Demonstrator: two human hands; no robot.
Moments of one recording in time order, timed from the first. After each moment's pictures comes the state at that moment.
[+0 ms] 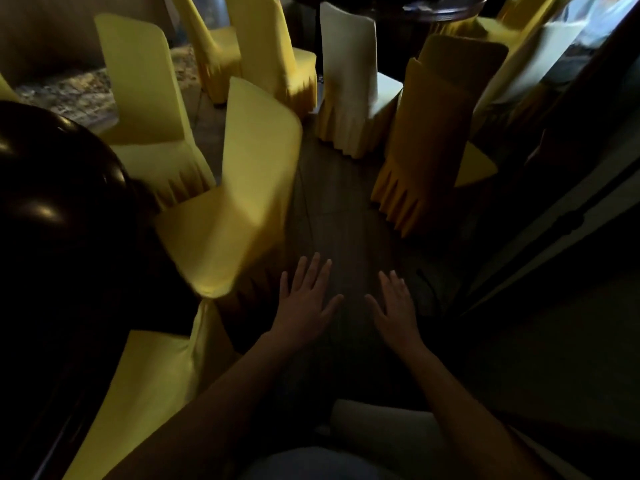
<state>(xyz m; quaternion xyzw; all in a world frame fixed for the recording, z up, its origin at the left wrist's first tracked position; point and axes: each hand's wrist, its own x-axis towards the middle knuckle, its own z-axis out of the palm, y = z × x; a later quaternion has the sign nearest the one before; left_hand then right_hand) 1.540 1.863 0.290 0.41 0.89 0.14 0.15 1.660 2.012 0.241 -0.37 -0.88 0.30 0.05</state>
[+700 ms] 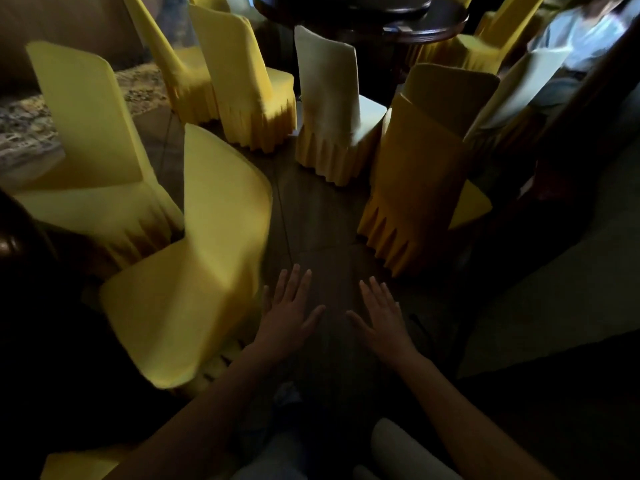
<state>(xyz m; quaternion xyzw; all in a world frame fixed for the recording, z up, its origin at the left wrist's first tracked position) 1.360 2.027 0.269 0.41 0.89 0.16 0.15 1.495 2.180 0.244 -0.32 -0.91 0.26 -0.03</state>
